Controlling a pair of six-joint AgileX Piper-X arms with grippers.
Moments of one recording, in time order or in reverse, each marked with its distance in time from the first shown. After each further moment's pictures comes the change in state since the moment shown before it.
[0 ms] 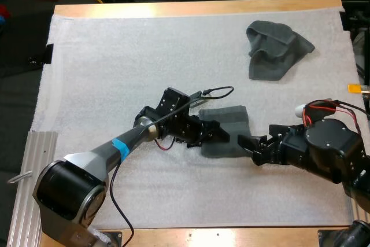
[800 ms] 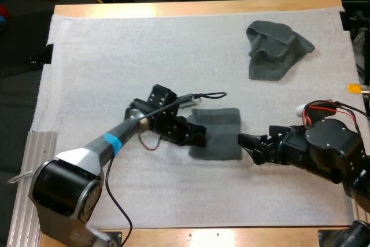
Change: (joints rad) left arm 0.134 0.000 -0.048 0.331 -0.055 0.368; right arm 0.000 0.000 0.000 0.002 0.000 0.035
